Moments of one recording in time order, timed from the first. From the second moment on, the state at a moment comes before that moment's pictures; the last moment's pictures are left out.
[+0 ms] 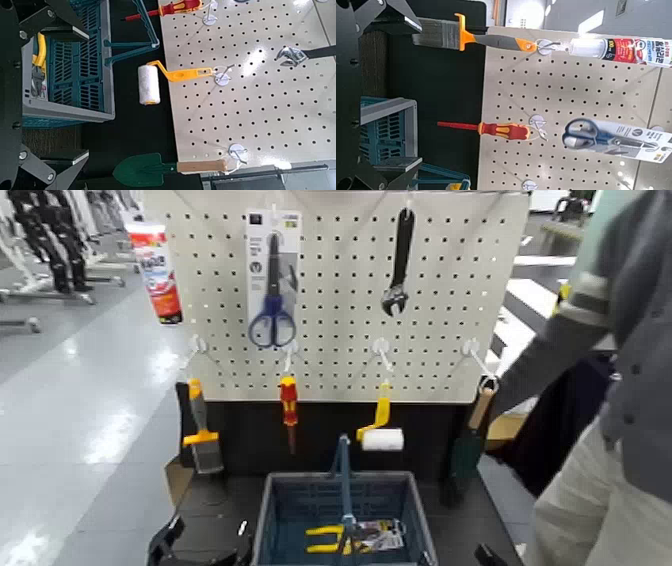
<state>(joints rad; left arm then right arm) 0.40 0.00 -0.01 -1.79 0.11 -0.24 -0.16 0.49 -0.13 0.16 -1.84 -0.19 -0.20 0.05</state>
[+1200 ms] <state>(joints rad) 0.32 0.02 -0.01 -1.77 0.17 -0.21 -0.26 0.48 -0.13 0.17 -1.83 -0.19 -0.20 0.05</state>
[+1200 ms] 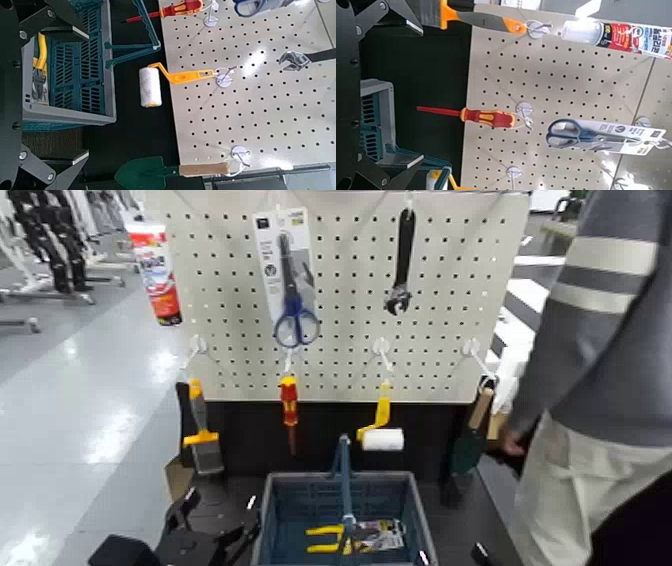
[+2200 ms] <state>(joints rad) 0.03 0.04 0.12 -1.78 0.21 0.05 -0.64 0.47 -0.13 0.18 -1.83 -0.20 -0.20 0.05</state>
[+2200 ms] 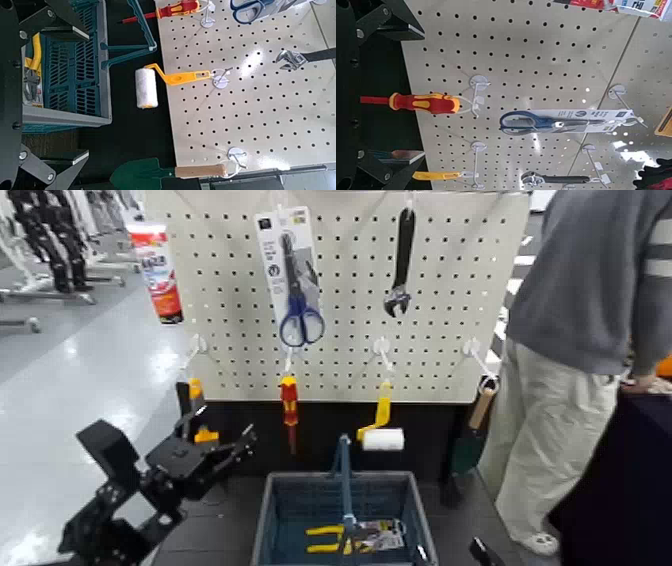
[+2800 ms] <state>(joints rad) -0.13 0.08 0.10 -1.74 0.23 0.11 -0.73 0.45 -0.13 0.19 -1.82 -0.20 -0.21 0.05</state>
